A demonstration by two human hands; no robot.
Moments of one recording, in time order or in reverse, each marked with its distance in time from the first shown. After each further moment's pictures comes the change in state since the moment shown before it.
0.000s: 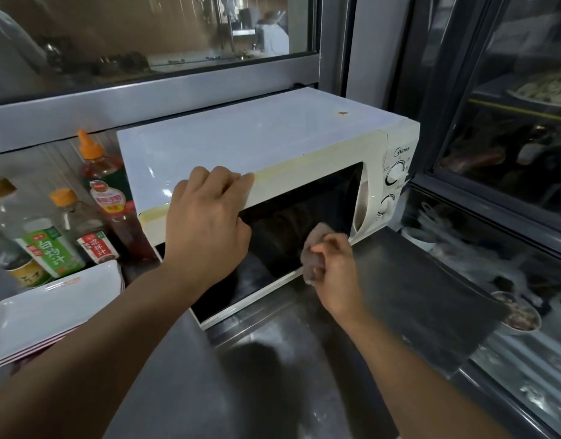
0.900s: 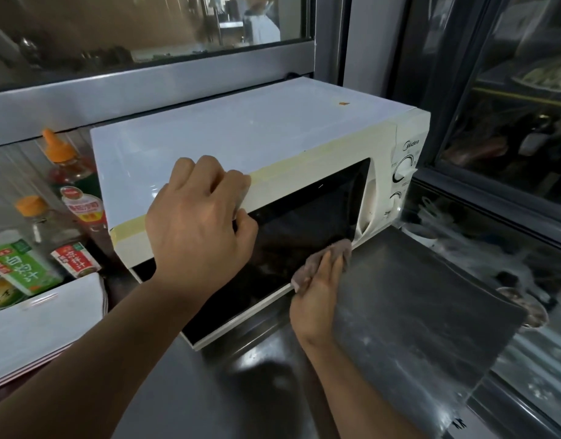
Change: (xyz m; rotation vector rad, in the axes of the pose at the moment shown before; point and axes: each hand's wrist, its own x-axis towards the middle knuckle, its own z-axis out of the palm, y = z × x) left_hand 0.012 -0.002 0.012 0.010 0.127 -0.053; right_hand -0.024 -0.006 0.065 0.130 0.036 0.431
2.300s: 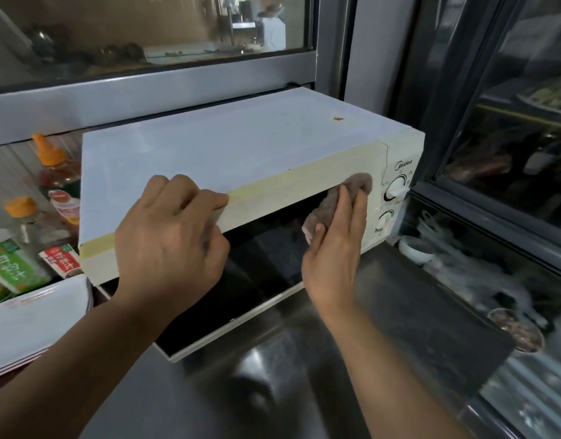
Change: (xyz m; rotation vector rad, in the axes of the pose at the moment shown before) left_hand 0.004 0.005 -0.009 -0.007 -0.088 -0.030; right_hand 0.072 -0.059 -0.062 -0.055 0.267 -0.404
